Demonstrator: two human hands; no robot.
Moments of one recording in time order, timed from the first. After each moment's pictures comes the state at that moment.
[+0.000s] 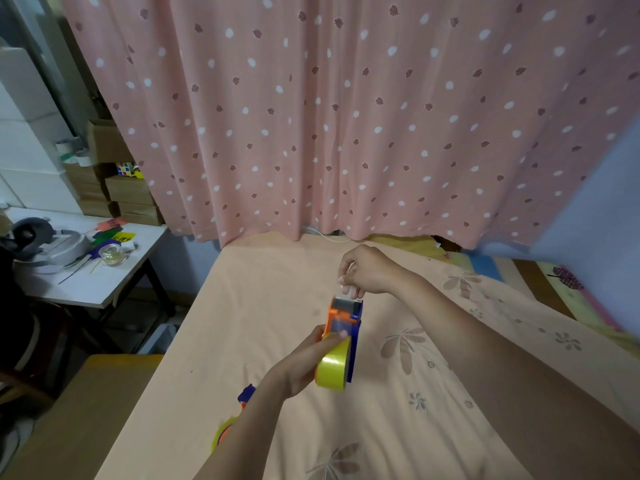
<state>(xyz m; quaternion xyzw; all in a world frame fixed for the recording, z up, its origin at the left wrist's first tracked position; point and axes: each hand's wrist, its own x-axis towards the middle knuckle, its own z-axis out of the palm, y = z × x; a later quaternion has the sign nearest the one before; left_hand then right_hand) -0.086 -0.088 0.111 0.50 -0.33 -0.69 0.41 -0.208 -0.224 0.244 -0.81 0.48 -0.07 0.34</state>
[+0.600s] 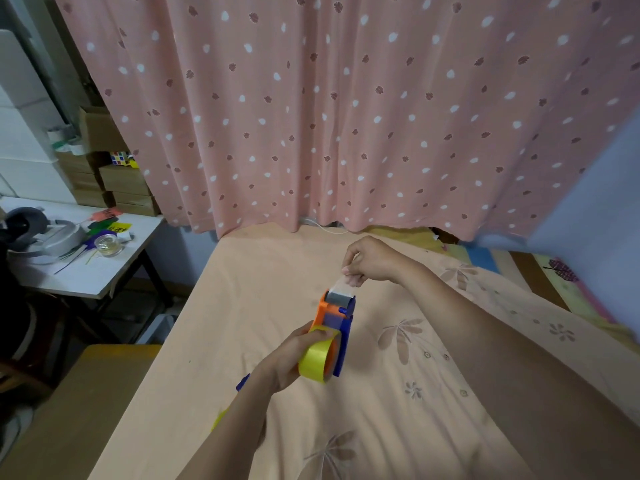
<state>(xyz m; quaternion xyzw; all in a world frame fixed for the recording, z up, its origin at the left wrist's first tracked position) -0.071 -0.082 0.100 0.48 -0.29 -0.71 0.42 -0.220 -0.241 0.235 -0.77 0.47 -0.08 0.42</state>
